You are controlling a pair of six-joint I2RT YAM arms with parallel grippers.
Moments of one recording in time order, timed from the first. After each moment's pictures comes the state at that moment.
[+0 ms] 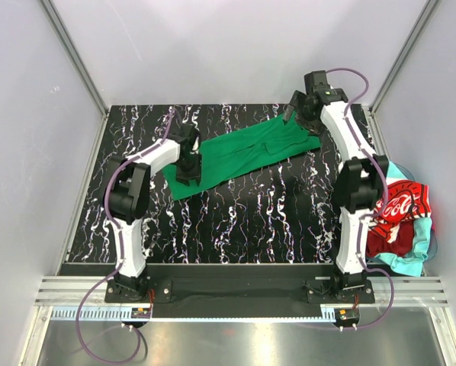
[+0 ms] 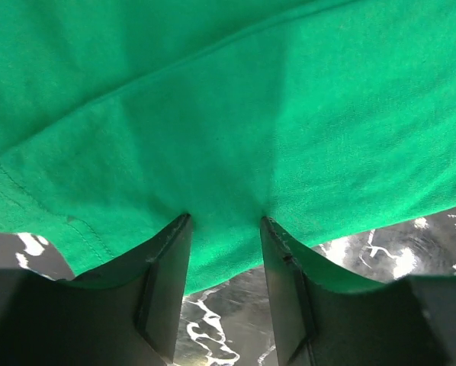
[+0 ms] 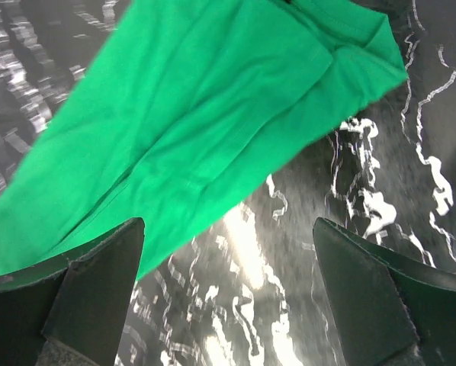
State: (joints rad) left arm -0.32 2.03 1.47 -0.73 0.03 -0.32; right arm 0.17 2.20 2.16 -0.93 0.08 0.56
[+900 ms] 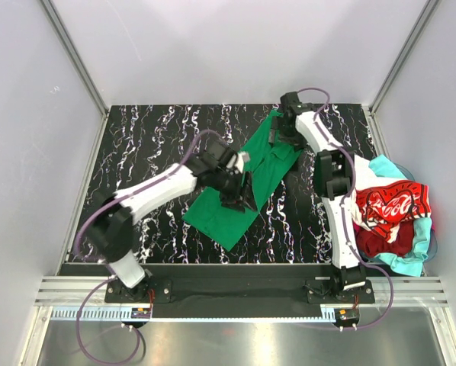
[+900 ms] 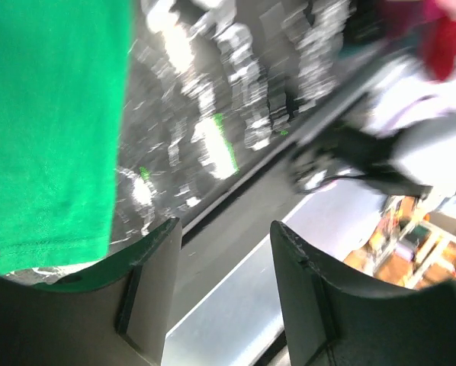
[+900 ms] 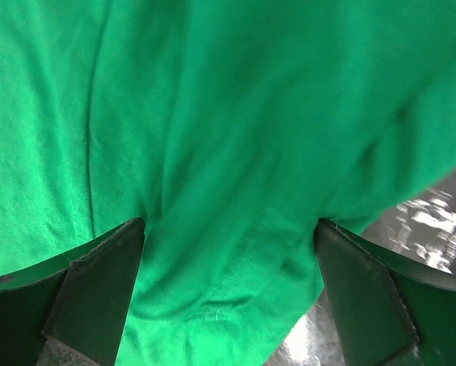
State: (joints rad) left arm -0.74 1.71 1.29 -0.63 0.55 -0.66; right arm 0.22 2.54 2.33 -0.94 0.09 0.39
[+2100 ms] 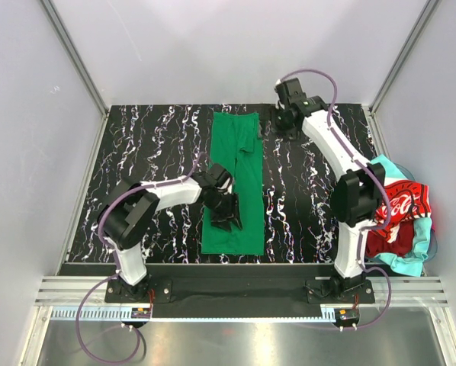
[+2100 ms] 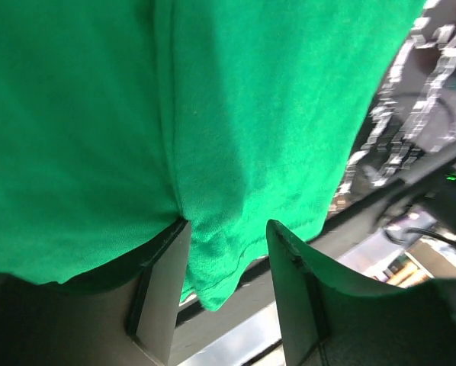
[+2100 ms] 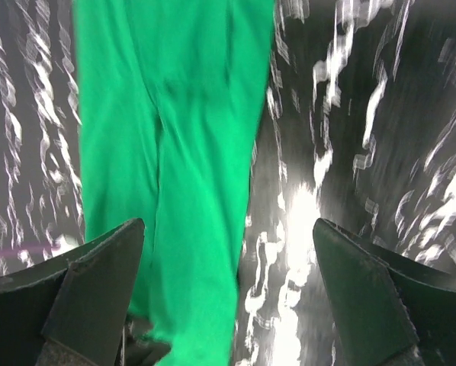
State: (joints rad) left arm -0.69 1.81 1.04 -0.47 0.46 -0.71; right arm 0.37 2.02 2.01 -0.91 -0.02 0.35
